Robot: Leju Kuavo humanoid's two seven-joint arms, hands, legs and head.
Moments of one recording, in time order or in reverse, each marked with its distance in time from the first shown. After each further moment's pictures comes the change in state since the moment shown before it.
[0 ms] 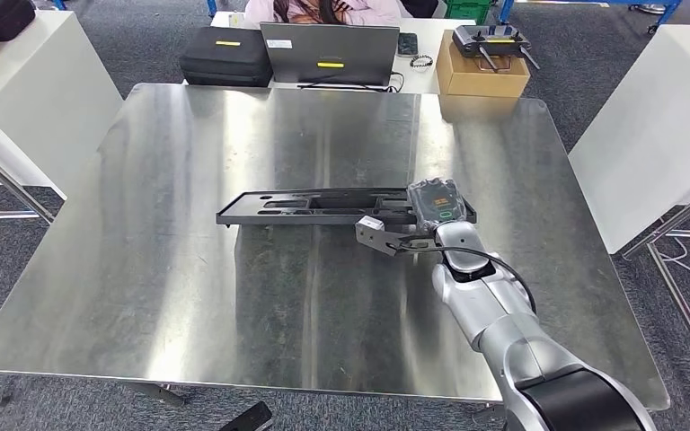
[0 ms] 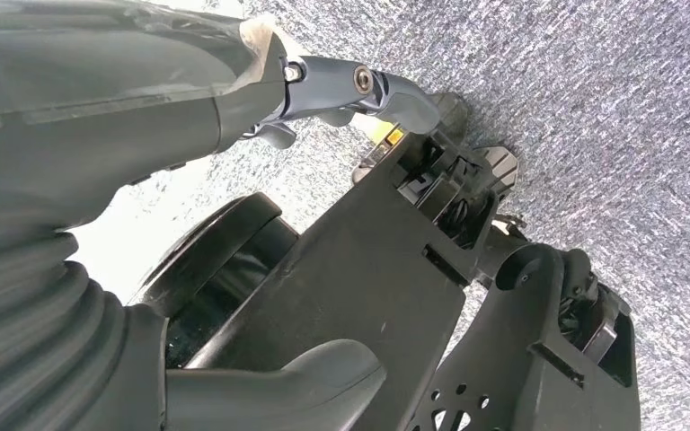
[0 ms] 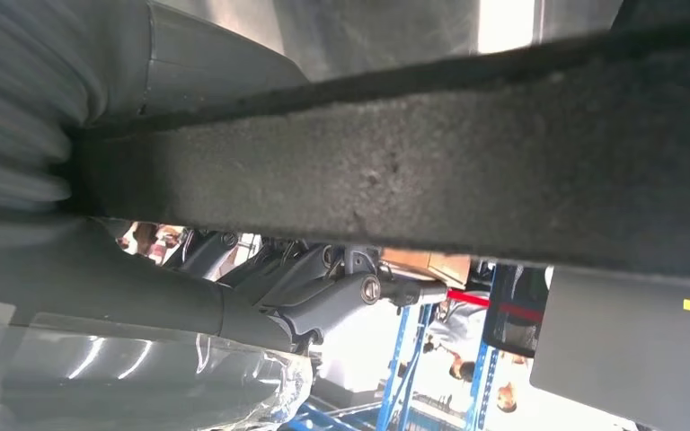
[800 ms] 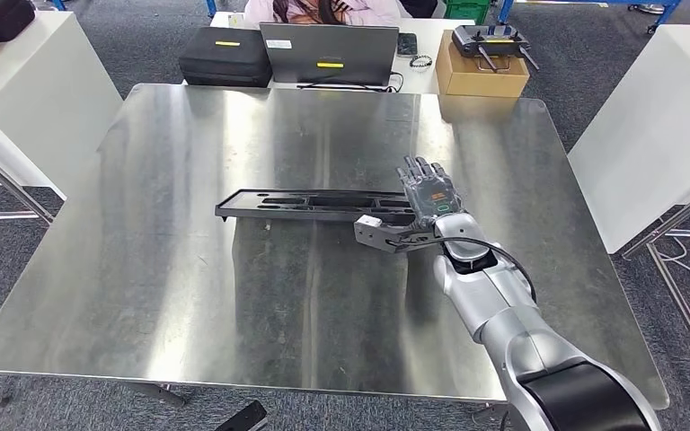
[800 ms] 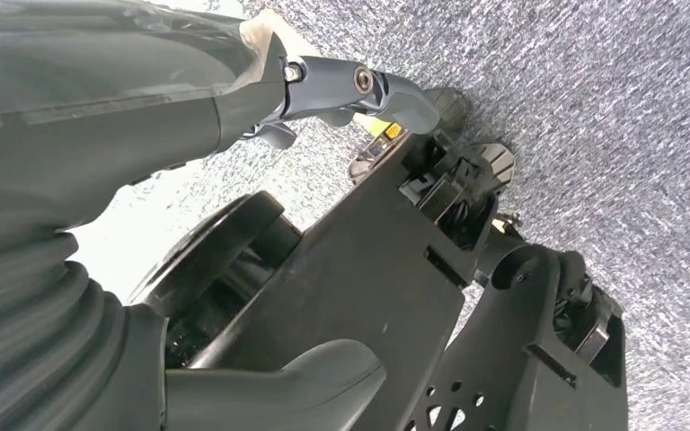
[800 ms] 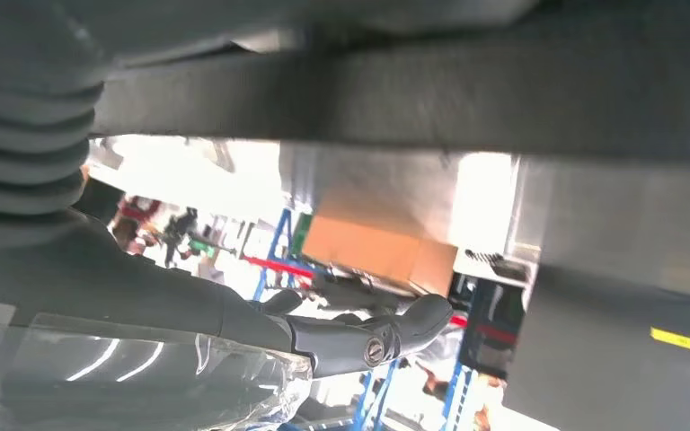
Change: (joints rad) left arm 0.003 0.014 -0.005 0.001 0.047 -0.015 -0.006; right arm -0.031 -0.005 0.018 -0.023 -0.004 0.118 -0.056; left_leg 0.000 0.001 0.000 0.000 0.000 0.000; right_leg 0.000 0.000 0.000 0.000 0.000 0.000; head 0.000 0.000
